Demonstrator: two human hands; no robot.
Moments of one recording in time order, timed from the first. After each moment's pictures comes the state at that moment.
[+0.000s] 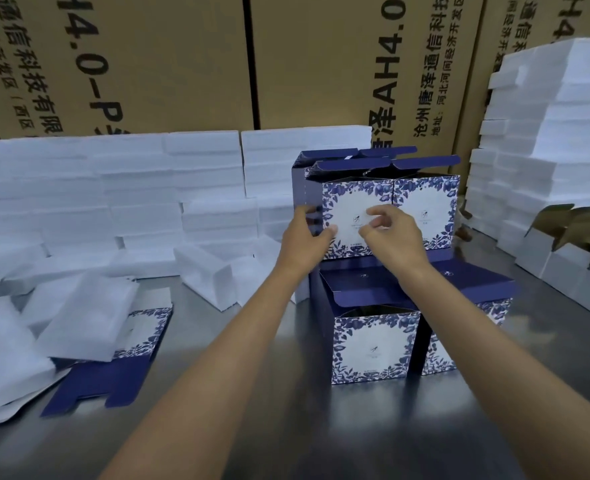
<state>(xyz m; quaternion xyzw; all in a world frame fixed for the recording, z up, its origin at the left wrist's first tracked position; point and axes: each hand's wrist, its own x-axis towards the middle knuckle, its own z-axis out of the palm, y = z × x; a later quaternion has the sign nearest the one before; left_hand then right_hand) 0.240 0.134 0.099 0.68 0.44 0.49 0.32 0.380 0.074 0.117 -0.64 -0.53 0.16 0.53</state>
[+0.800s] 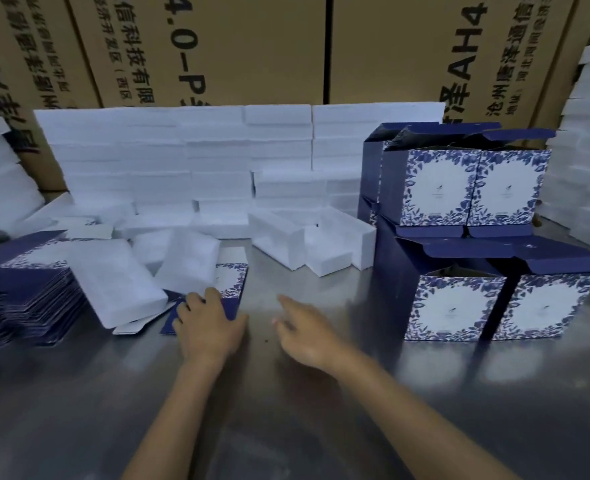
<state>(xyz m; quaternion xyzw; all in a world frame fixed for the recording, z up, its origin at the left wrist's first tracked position) -0.008 0.026 -0.031 0.55 0.80 0.24 0.04 0.161 0.005 -0.009 -0.56 -0.77 0.25 0.19</state>
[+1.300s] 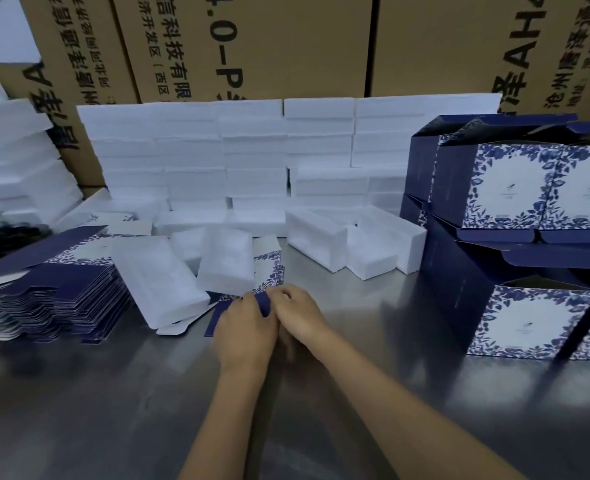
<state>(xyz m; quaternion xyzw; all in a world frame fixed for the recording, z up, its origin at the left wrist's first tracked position) -0.023 0.021 -0.020 0.55 0.77 0.31 0.05 0.063 0.067 -0.024 -0.57 -0.64 0.40 0.32</state>
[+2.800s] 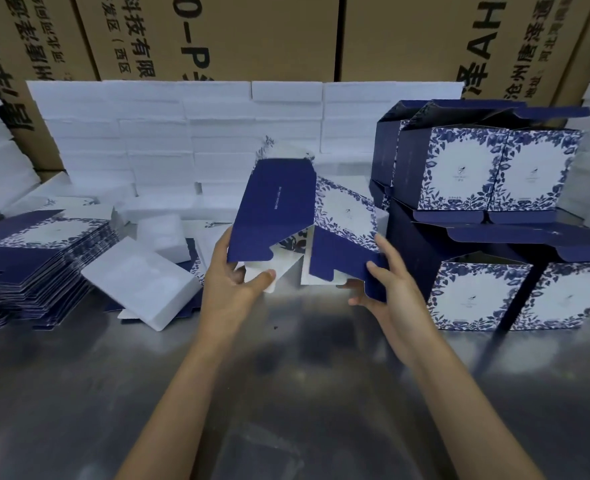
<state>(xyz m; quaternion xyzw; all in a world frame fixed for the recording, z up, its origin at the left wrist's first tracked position) 0.010 0.001 0.010 0.54 0.45 0.63 0.34 0.228 -0.001 0.007 -0.41 -0.38 0.53 0.64</state>
